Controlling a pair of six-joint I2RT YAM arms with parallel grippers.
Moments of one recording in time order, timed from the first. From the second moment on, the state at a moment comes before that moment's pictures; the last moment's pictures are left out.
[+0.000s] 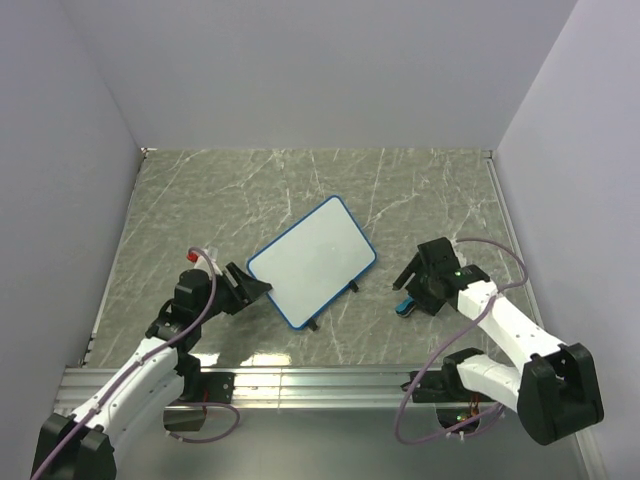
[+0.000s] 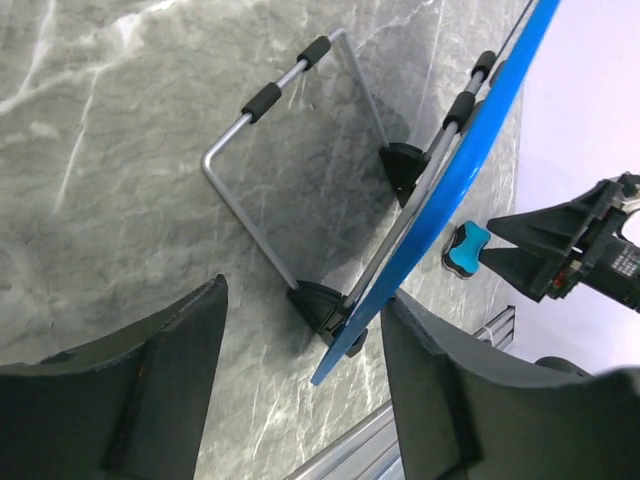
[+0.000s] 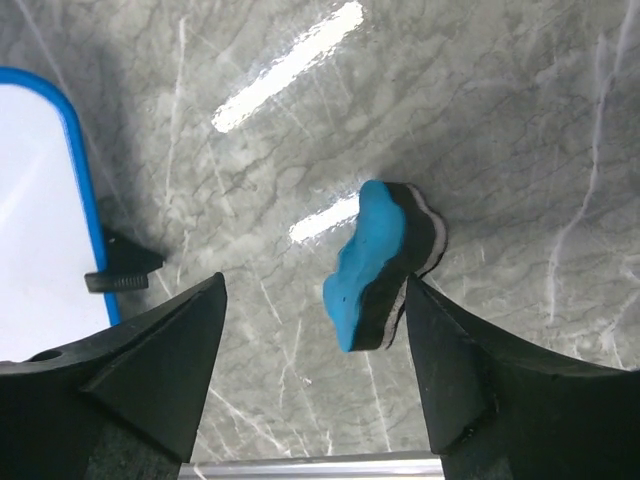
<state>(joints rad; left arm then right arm) -0.33 0.66 0.19 -0.01 0.28 -0.93 0.31 1.07 0.59 -0.63 0.06 0.99</state>
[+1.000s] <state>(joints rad) -0.33 0.48 0.69 -0.58 0.24 -0.84 0.54 0.80 0.92 -0.66 -0.24 0.80</state>
